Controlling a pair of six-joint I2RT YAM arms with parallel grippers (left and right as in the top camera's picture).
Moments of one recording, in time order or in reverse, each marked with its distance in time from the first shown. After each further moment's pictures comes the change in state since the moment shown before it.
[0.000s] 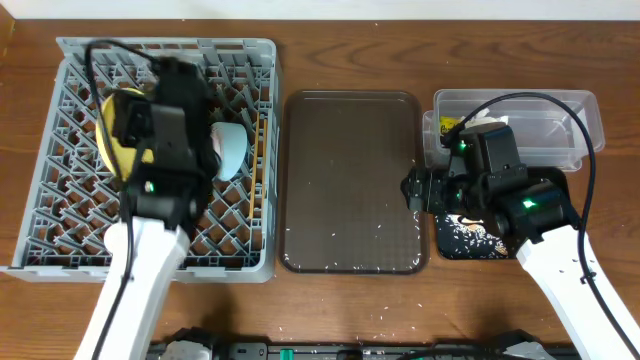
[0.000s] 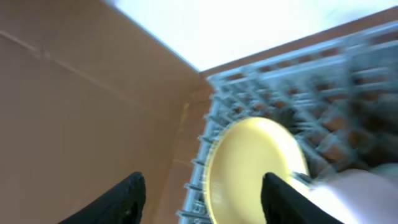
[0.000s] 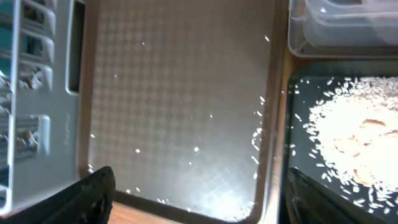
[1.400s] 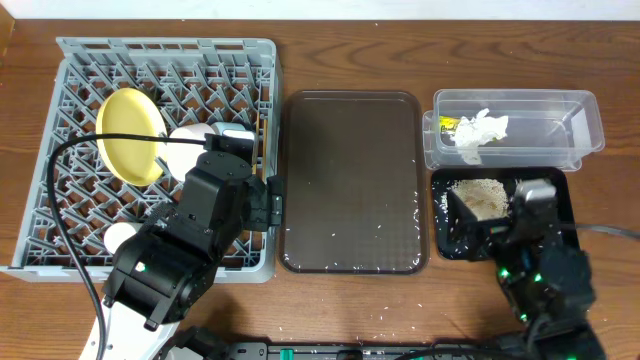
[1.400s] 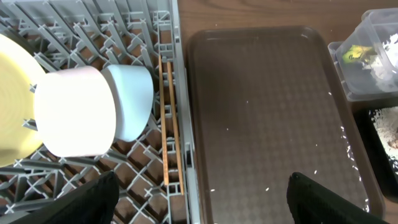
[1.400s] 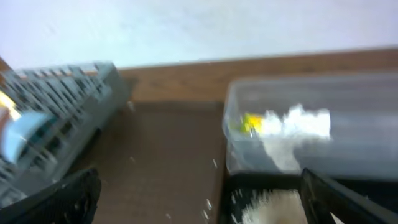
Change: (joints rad) left arm -0.281 -0.234 0.000 -0.496 0.625 -0.675; right arm -0.089 -0.825 -0.557 0.486 0.165 -0.155
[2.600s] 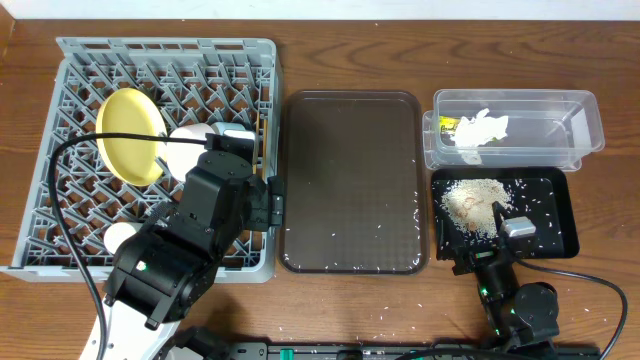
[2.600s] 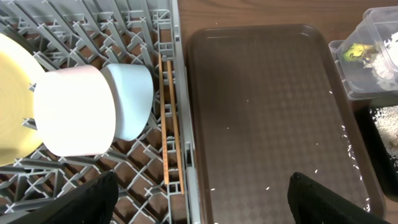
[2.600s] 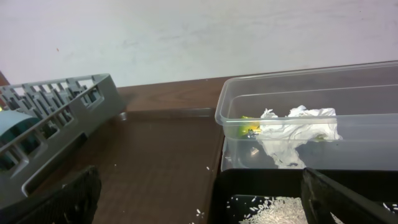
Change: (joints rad) left arm -0.001 0.003 0.000 -0.007 -0.002 0.000; right arm -0.007 -0.385 -0.460 0.279 0.016 -0.008
